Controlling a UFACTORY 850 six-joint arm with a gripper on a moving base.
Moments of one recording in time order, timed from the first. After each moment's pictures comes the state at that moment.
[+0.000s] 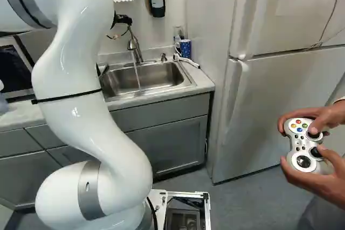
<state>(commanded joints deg) 20.1 -22.0 -91.5 10.1 2.6 -10.5</state>
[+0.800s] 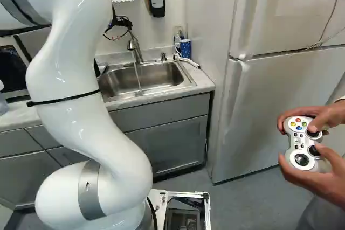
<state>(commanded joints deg) 20.0 -19.3 -88.2 10.1 -2.6 -10.5</state>
